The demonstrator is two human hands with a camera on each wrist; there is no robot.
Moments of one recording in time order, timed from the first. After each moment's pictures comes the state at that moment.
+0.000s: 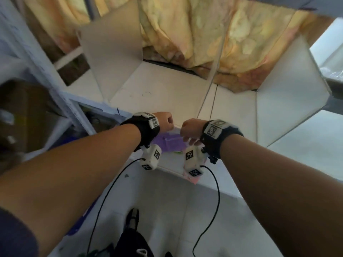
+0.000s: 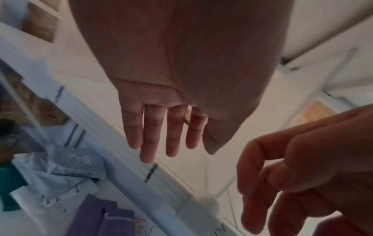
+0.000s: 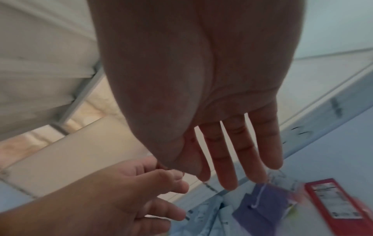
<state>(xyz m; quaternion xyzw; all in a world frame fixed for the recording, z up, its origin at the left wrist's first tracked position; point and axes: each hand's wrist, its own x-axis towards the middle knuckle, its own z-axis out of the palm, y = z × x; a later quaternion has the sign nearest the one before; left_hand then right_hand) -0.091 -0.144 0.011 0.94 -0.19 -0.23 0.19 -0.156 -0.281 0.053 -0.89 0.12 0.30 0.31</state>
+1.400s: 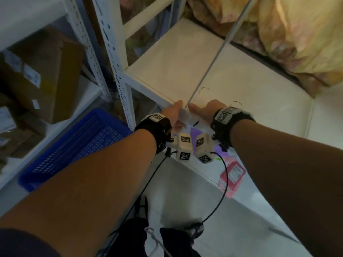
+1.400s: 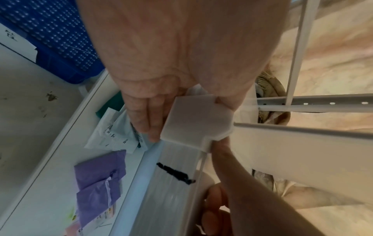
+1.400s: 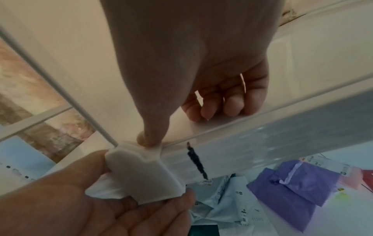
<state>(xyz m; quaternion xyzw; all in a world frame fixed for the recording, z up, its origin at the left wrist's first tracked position) 0.094 0.097 -0.115 0.53 0.31 -0.31 0.72 0.117 -0.040 -0.069 -0.95 0.12 0.27 0.09</state>
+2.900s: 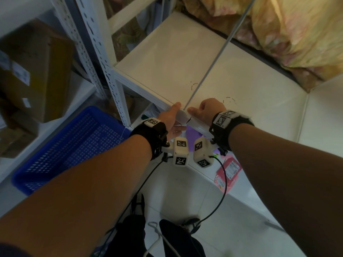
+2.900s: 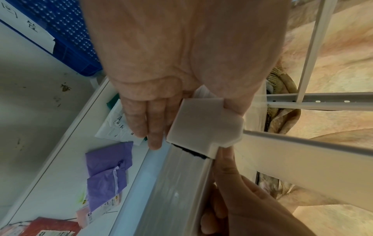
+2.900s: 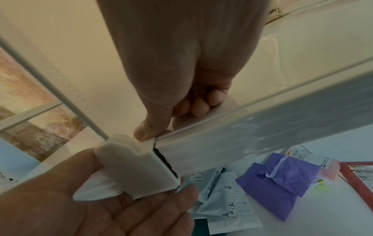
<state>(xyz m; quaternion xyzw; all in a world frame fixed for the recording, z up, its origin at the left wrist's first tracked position) 0.078 0.074 -0.123 0.48 0.31 -0.34 0.74 0.109 -0.069 -0.082 -0.97 0.08 0.20 0.13</state>
